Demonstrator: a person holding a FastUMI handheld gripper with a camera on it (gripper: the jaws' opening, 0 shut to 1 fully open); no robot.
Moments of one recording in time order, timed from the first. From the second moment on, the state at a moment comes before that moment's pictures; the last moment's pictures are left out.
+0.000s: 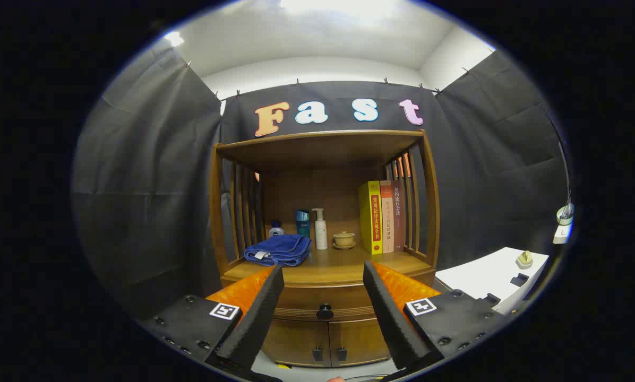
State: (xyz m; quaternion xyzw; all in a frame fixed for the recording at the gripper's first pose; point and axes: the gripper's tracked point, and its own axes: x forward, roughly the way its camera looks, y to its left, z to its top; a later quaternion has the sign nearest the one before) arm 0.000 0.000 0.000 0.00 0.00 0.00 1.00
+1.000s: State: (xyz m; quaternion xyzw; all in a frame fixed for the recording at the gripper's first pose) arm 0.005 0.000 -0.006 0.00 0.00 0.00 1.00
